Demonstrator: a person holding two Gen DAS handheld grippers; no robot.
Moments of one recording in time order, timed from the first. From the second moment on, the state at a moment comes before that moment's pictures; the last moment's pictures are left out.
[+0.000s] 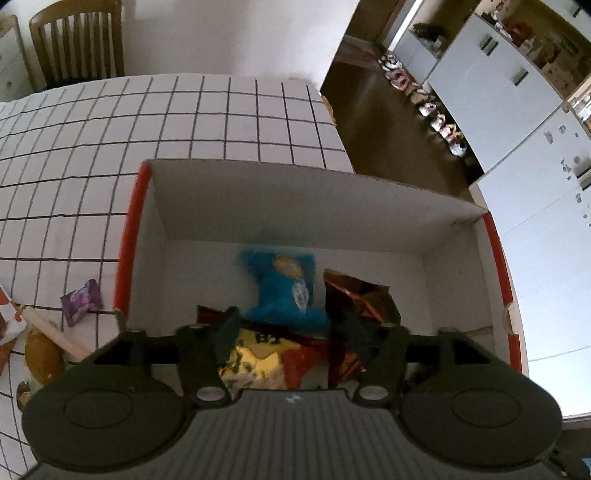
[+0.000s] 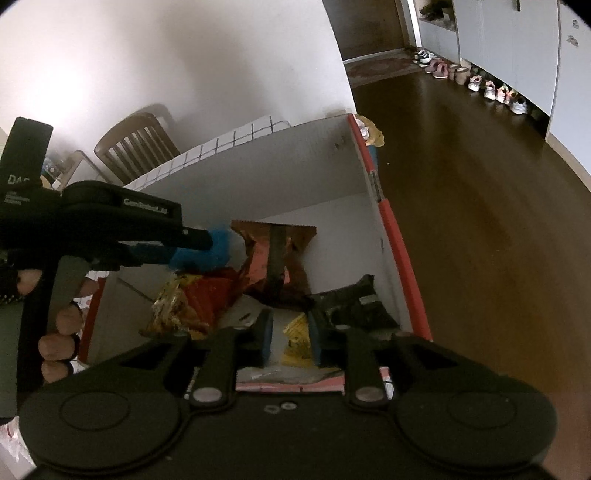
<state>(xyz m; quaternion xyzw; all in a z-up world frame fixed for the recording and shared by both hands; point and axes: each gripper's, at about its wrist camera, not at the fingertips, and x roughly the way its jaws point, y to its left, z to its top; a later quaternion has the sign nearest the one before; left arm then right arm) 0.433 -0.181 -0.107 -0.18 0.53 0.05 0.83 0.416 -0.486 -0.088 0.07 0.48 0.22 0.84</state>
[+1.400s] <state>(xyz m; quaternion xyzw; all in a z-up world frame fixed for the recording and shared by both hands) 0.225 -0.065 -0.016 -0.17 0.45 0.00 0.88 0.301 -0.384 0.007 -0.02 0.36 0.26 0.90</state>
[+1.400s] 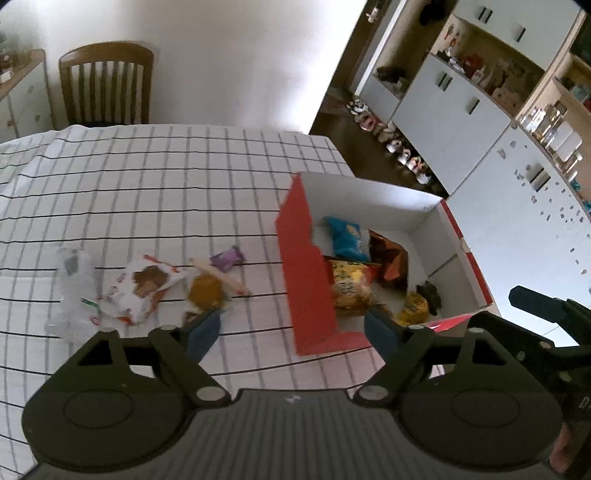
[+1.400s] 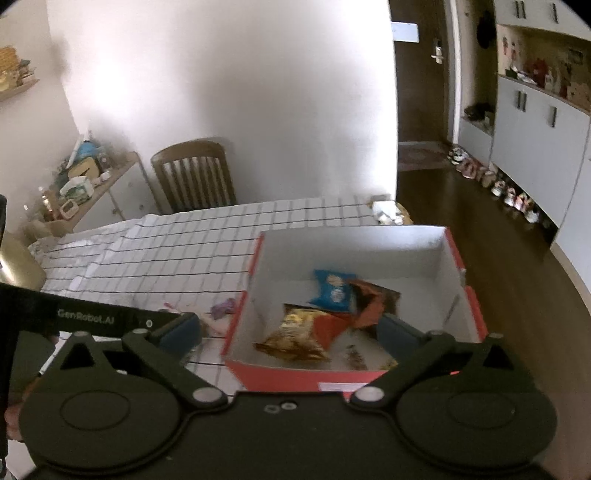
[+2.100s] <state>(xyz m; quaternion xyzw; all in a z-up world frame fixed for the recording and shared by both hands) 0.191 0.106 -0.039 -0.17 0.41 0.11 0.89 0.263 -0.264 -0.017 -0.04 0.35 0.27 0.90</state>
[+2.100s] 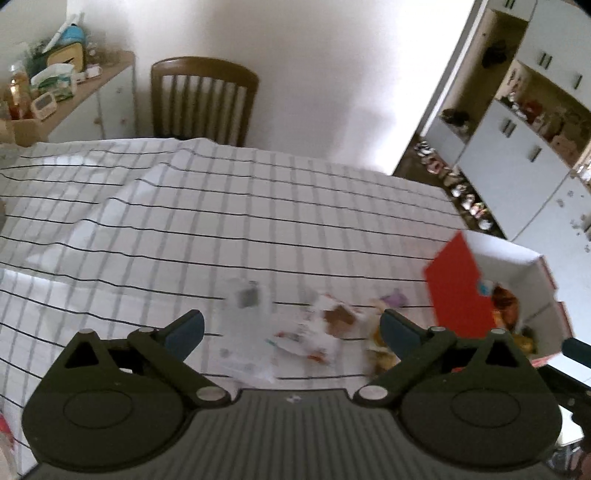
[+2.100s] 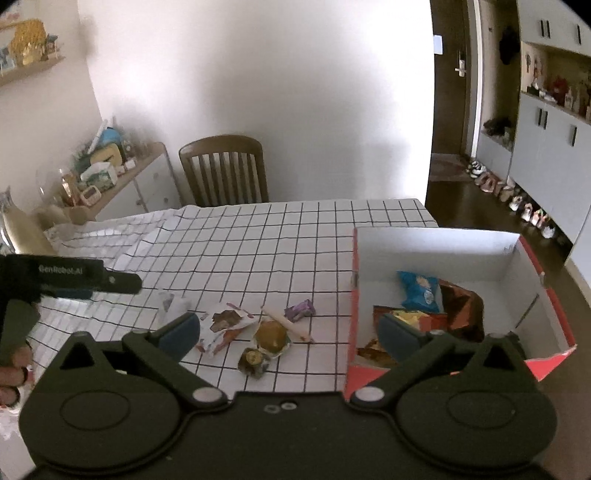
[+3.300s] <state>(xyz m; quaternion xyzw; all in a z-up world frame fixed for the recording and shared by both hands) 0.268 0.163 -0.170 -0.24 0.50 0.11 0.83 0.318 -0.180 -0.148 0.02 0.50 0.18 0.85</state>
